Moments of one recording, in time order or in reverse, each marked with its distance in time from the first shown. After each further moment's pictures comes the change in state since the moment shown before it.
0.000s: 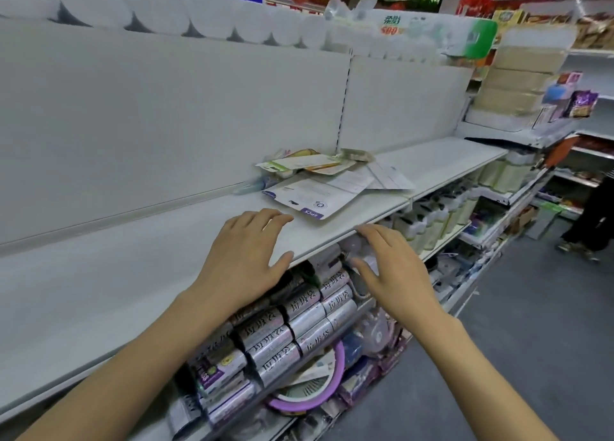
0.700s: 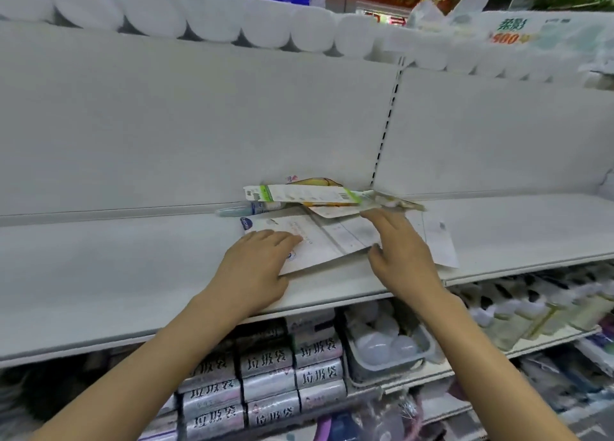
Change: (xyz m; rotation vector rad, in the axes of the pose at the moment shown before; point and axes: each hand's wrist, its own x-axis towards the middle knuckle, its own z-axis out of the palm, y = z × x) left_hand 0.158 0.068 0.092 0.136 -0.168 -0.349; right_hand 0.210 0.182 0.054 0.241 -0.112 -0.302
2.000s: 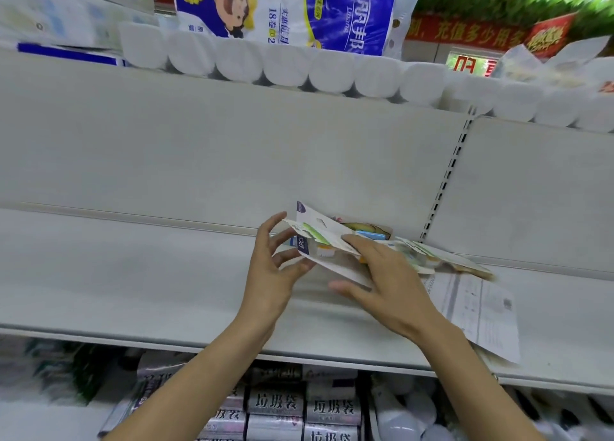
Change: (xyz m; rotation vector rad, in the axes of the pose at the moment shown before) left_hand 0.022 0.026 -0.006 -1.401 0.721 -0.437; right_hand 0.067 -0.012 0.022 0.239 -0.140 -0.364
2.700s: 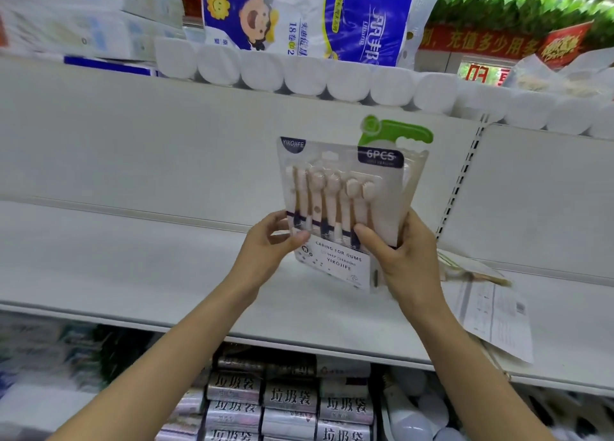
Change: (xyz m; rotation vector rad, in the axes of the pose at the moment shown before) left_hand 0.023 0.031 -0.040 0.219 -0.069 -0.085; right_hand 0.009 -0.069 -0.031 0.810 0.393 0.075
